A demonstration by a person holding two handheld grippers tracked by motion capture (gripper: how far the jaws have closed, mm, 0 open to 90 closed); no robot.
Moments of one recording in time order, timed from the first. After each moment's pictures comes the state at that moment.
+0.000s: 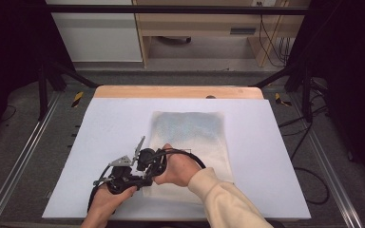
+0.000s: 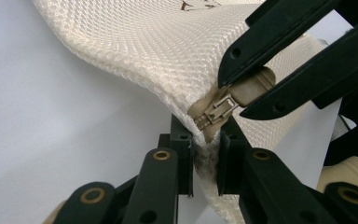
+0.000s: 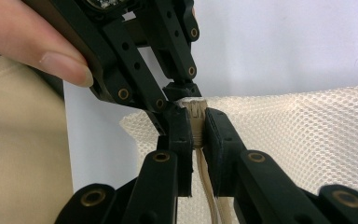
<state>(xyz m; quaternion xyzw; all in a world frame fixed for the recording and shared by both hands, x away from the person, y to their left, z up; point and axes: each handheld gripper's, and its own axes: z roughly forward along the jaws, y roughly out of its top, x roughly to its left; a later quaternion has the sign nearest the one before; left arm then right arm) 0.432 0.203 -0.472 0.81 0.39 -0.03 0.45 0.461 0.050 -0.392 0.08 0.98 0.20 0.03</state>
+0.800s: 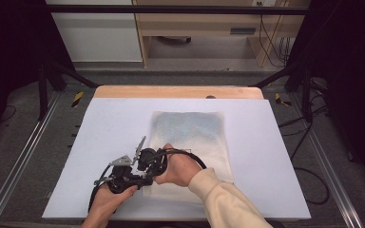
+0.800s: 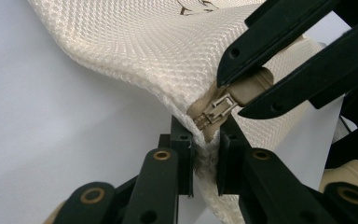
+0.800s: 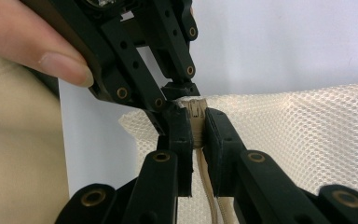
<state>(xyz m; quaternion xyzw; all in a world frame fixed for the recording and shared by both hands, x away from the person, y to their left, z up) 0.433 0.201 -0.472 0.81 0.39 -0.03 0.45 0.462 0.049 -0.392 0.08 0.98 0.20 0.03</state>
